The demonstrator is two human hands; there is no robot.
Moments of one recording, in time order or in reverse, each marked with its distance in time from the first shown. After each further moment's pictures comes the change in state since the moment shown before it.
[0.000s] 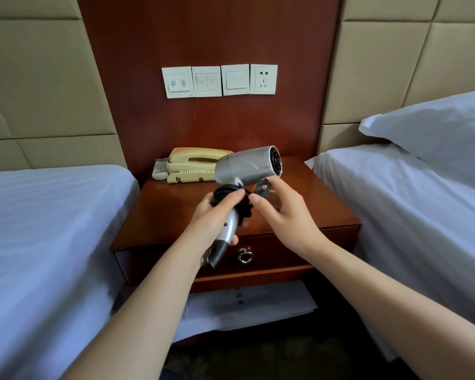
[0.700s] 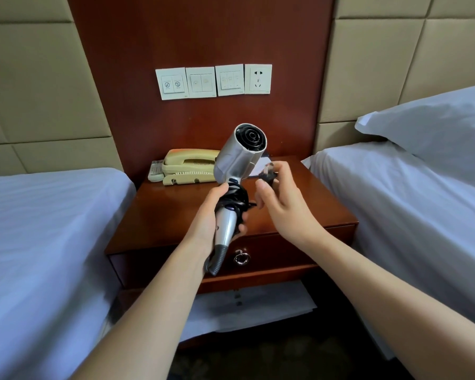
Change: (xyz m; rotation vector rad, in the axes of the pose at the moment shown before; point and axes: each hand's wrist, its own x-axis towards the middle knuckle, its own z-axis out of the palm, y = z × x) left_hand 0.012 -0.005 0.012 -0.454 -0.183 -0.089; right_hand 0.010 -0.001 -0.009 0.030 0.056 0.001
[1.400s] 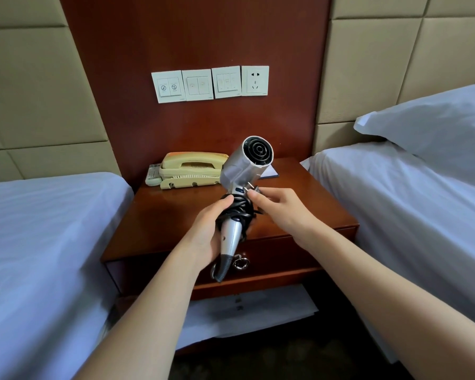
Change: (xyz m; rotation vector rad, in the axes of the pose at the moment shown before) left_hand 0.018 -0.010 -0.012 0.166 0.007 0.050; right_hand 0.014 0.028 -0.005 0.038 -0.130 0.343
